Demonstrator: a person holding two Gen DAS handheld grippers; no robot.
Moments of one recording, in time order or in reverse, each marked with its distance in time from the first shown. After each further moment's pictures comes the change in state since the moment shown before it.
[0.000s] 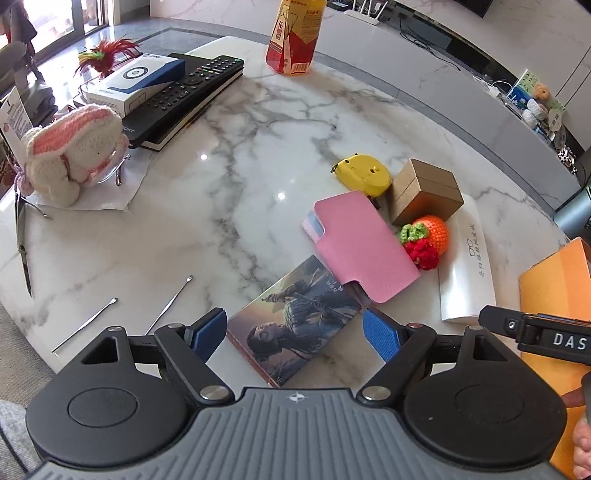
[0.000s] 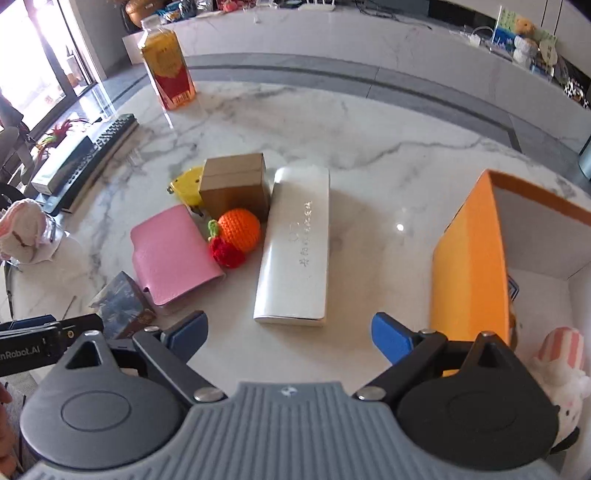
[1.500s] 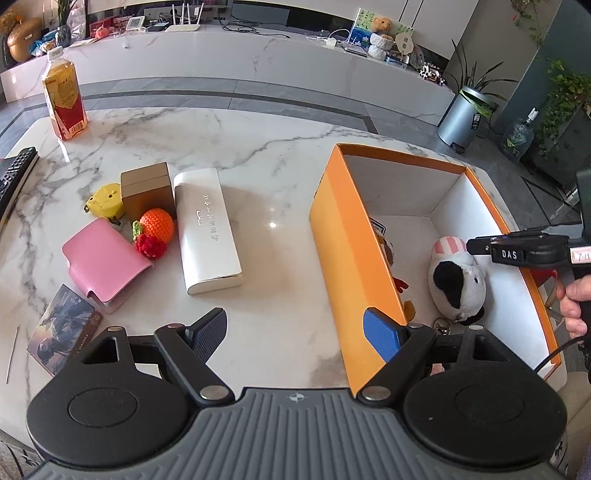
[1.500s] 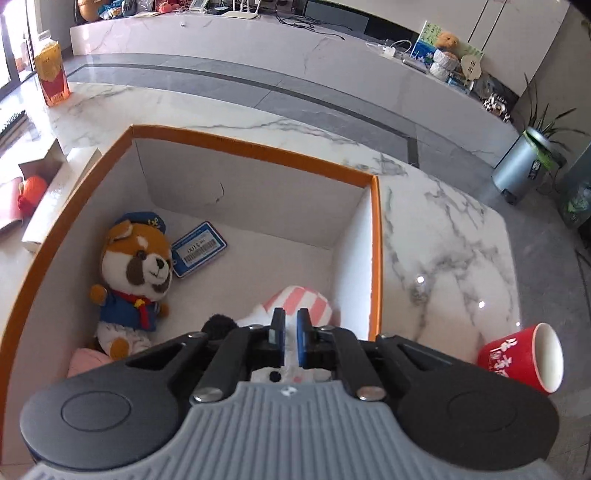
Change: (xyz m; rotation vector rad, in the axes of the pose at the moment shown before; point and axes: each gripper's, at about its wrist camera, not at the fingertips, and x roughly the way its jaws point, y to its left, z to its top) left arm -0.050 -0.192 -0.057 0.411 -0.004 -0.226; right arm -0.074 -0.235 -0.041 -0.019 -0.069 -0.195
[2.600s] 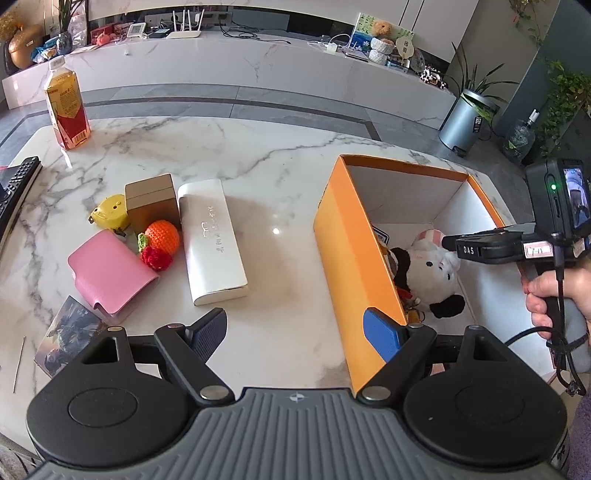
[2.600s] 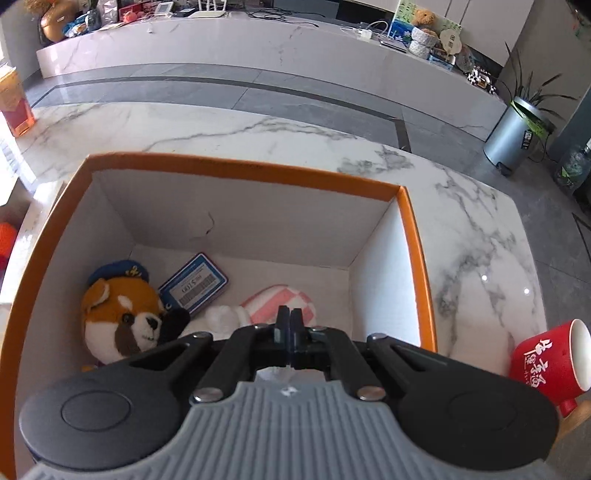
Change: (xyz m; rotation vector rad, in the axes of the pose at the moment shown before) left arm -0.002 0.001 0.006 0.012 -0.014 0.006; right arm 0.041 0.020 0.016 0.007 -0.001 -0.054
